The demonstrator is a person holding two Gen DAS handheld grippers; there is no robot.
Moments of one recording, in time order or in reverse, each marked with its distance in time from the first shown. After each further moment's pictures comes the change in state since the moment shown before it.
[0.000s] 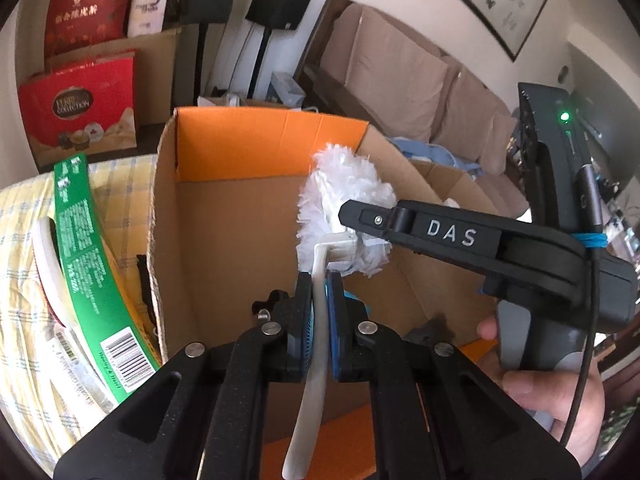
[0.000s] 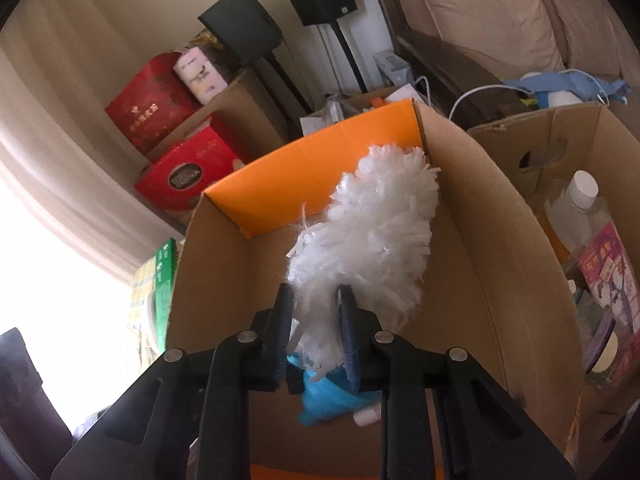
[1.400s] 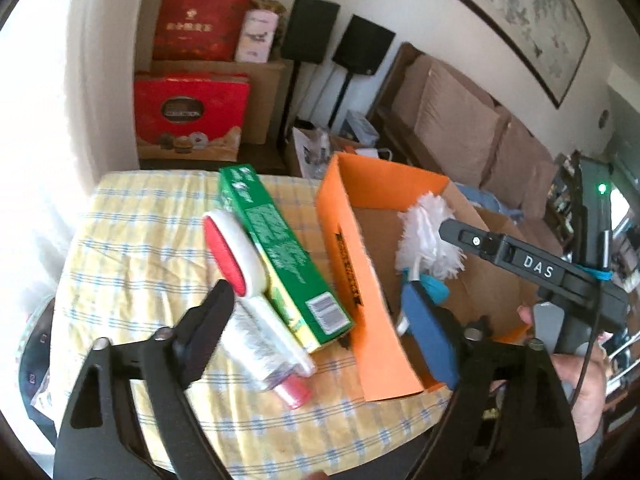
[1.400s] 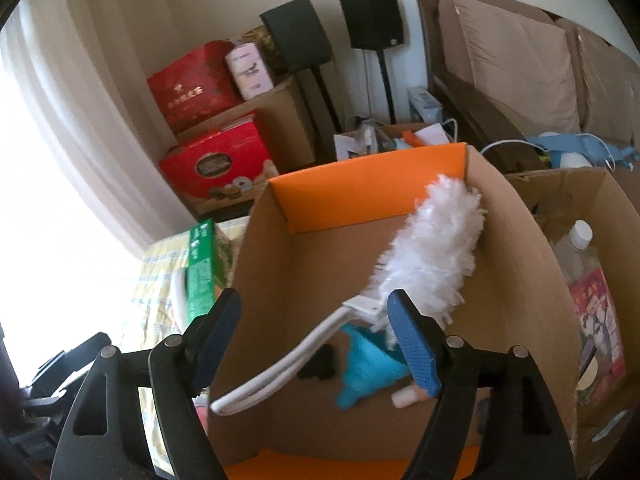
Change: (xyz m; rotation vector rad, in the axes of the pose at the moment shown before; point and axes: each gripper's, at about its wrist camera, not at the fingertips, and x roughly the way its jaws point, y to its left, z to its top) left arm -0.129 0.096 -0.026 -0.135 -0.145 0.165; right arm -0.026 0.081 -0.024 -0.198 -0.077 -0.023
